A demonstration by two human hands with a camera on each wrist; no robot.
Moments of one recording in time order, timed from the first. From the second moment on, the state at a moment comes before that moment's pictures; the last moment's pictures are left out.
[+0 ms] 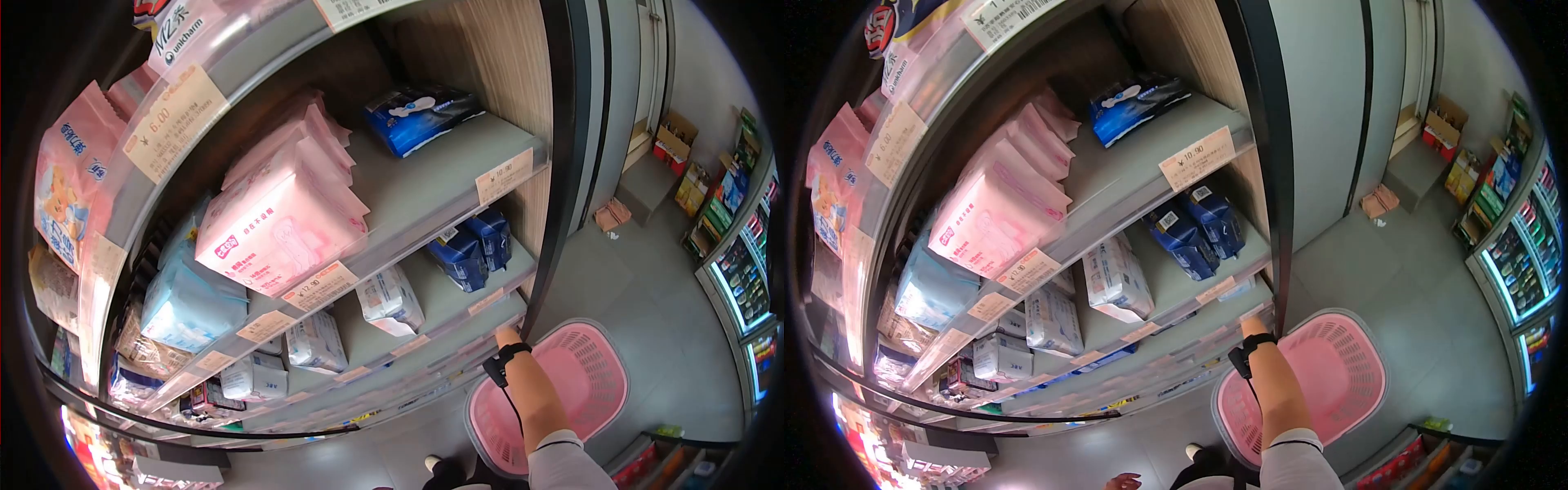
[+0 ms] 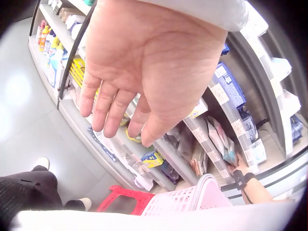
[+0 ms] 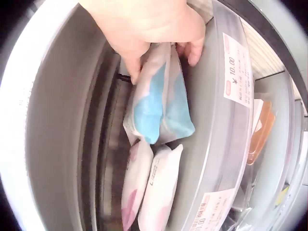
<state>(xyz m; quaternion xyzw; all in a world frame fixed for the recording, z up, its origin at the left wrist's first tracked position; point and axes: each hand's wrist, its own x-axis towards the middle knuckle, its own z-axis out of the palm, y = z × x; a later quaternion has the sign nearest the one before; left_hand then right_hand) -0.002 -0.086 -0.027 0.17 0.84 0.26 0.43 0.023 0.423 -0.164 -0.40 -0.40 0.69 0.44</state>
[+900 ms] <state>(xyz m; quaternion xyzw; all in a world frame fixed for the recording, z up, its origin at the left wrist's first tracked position) -0.044 0.026 -0.049 0.37 0.76 0.29 0.45 0.070 0.391 -0.112 -0.53 -0.36 0.62 0.46</state>
